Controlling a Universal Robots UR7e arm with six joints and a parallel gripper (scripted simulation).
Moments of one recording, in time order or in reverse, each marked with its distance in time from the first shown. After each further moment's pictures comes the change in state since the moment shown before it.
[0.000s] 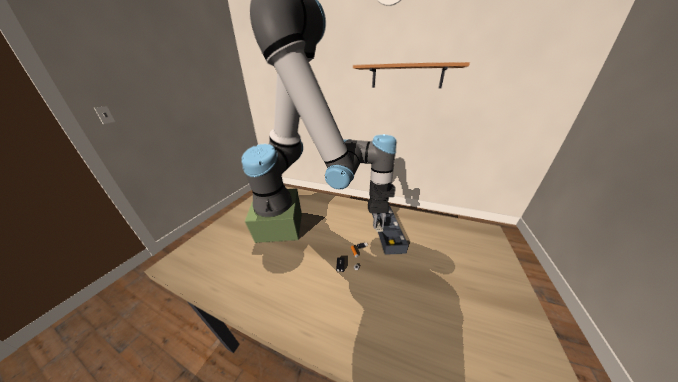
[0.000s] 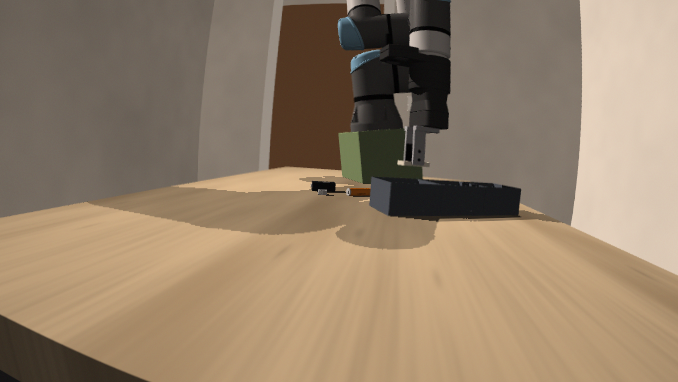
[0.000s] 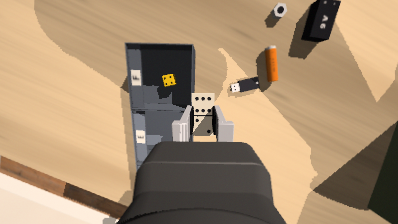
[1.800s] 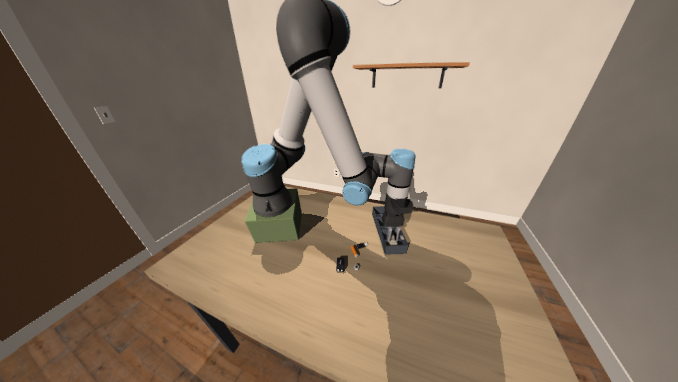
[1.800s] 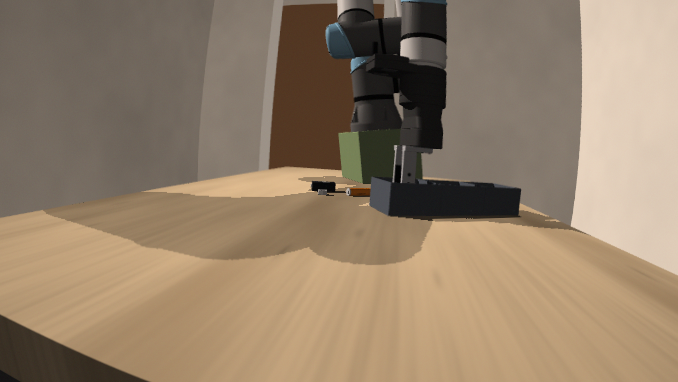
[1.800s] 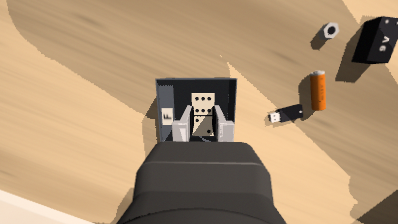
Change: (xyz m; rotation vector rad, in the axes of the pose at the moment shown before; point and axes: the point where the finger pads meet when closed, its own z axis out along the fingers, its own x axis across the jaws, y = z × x) arm -0.048 -0.041 0.036 0.000 0.004 0.036
